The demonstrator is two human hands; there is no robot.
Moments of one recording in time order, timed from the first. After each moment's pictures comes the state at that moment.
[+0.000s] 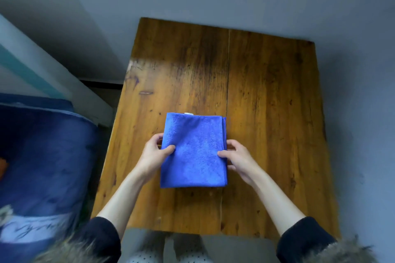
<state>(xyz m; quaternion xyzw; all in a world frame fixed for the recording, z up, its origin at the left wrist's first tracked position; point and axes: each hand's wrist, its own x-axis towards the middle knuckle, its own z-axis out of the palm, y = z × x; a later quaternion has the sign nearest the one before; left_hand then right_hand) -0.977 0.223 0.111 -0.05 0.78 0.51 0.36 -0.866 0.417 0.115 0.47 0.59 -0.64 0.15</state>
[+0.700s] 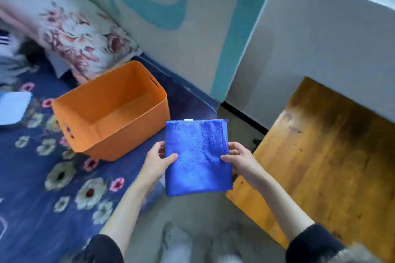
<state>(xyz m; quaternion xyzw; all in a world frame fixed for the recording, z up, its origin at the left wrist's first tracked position) -0.937 -0.181 0.210 -0.23 0.73 0.63 0.12 -0.968 0.050 0.222 0.17 0.70 -0.63 0.30</state>
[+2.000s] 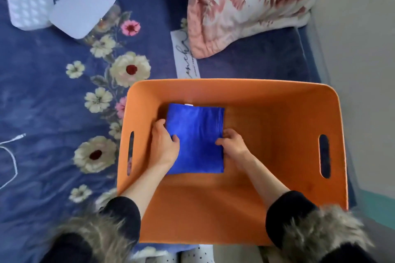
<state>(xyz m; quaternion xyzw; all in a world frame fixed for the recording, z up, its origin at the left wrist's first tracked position) -1.104 -0.491 -0.035 -0.58 0.70 0.41 0.03 -1.234 -0.373 -0.051 0.05 0.78 -0.35 0.52</state>
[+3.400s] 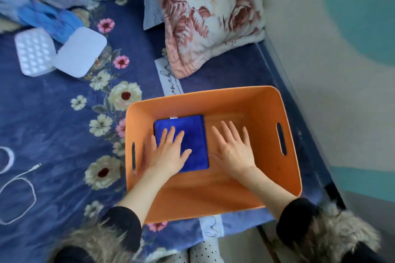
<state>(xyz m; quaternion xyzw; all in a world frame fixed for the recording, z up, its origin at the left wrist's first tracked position) -1.110 -0.482 0.042 -0.30 0.88 0.23 0.29 -1.225 -0.329 0.042 -0.42 0.88 0.03 0.21</state>
